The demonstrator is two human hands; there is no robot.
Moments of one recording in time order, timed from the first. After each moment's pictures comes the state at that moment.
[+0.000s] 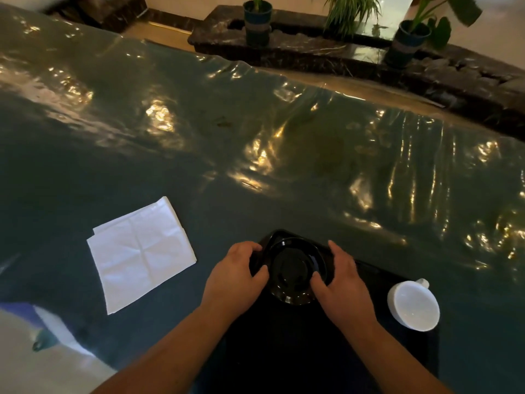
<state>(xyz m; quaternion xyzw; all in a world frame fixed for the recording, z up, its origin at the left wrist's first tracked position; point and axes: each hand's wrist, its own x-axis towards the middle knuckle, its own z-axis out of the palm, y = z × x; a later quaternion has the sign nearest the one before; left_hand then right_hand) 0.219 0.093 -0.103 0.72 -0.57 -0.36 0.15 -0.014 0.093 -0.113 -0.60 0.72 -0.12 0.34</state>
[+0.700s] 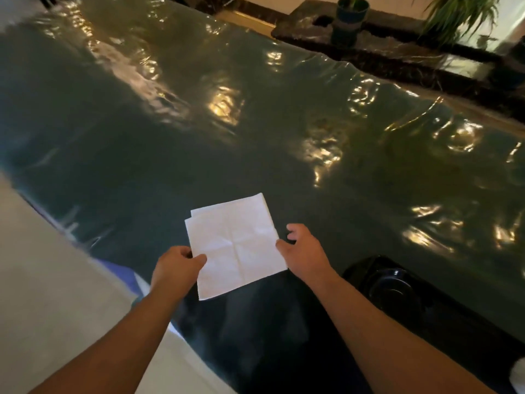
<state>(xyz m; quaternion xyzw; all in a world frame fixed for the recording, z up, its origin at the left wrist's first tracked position) 0.505 0.137 -0.139 0.91 -0.22 -0.32 0.14 0.268 0.019 -0.130 -0.61 0.61 -0.05 0.51</state>
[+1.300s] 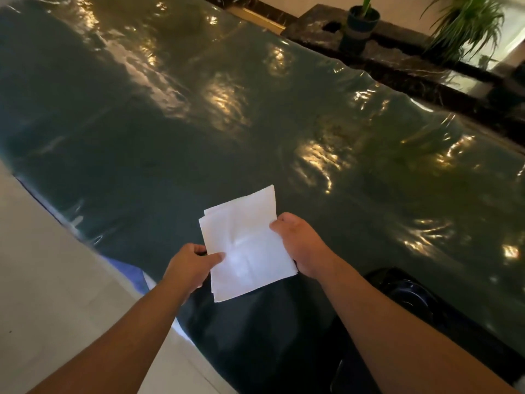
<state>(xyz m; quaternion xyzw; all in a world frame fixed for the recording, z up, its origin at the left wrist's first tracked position) 0.539 0.142 -0.157 0.84 -0.18 -0.46 0.22 0.338 0.009 -0.091 -0.52 0.56 -0.06 0.64</state>
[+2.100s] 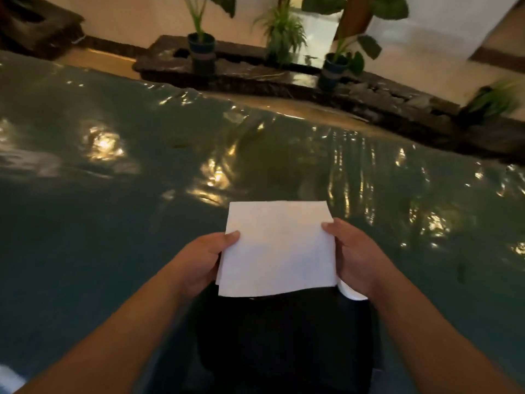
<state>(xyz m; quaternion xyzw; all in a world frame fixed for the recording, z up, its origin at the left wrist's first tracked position) 0.237 0.061 -0.033 0.53 -0.27 -0.76 0.27 -0.039 0.075 0.032 -0.24 0.62 -0.37 0.64</state>
